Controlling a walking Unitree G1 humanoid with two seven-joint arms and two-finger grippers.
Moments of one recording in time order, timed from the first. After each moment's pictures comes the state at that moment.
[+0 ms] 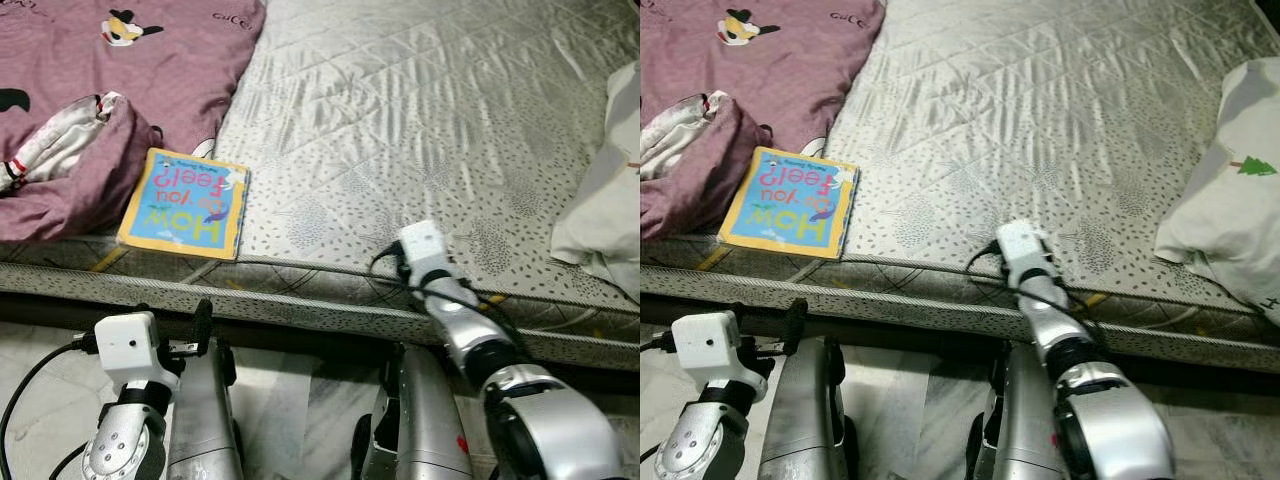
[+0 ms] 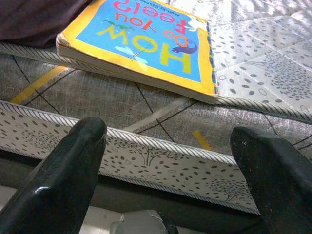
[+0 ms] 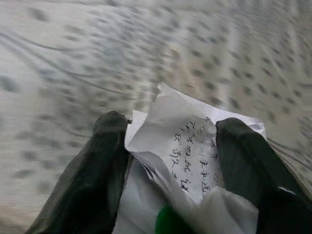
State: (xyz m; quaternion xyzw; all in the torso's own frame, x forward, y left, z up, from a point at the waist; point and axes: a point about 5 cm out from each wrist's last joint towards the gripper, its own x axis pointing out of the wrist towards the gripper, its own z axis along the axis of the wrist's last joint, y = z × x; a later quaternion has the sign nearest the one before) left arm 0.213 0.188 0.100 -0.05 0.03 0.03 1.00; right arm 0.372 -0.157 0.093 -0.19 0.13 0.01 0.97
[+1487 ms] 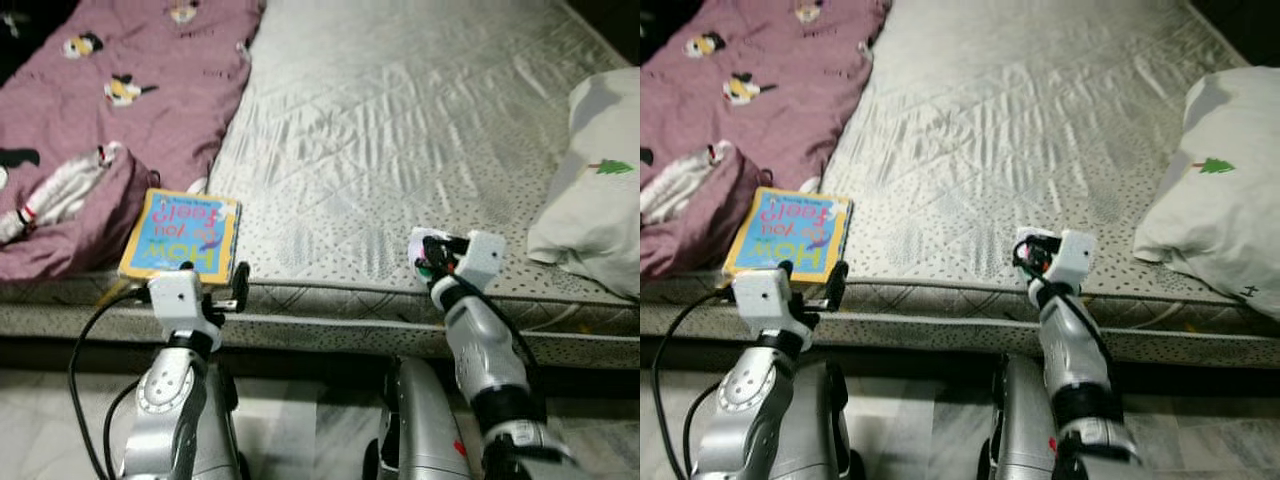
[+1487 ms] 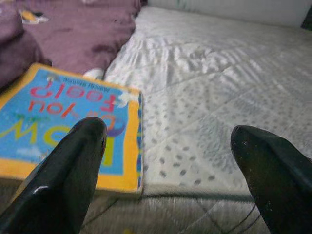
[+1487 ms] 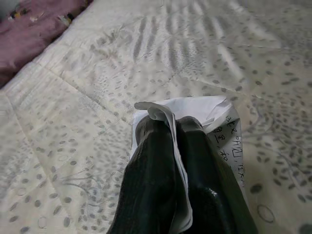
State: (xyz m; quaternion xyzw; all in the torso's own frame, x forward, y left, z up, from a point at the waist) left arm 0.274 0.159 0.100 -0.07 -0.02 -0.03 1.00; right arm 0.342 -0.168 0.096 0.15 0.02 0.02 0.99
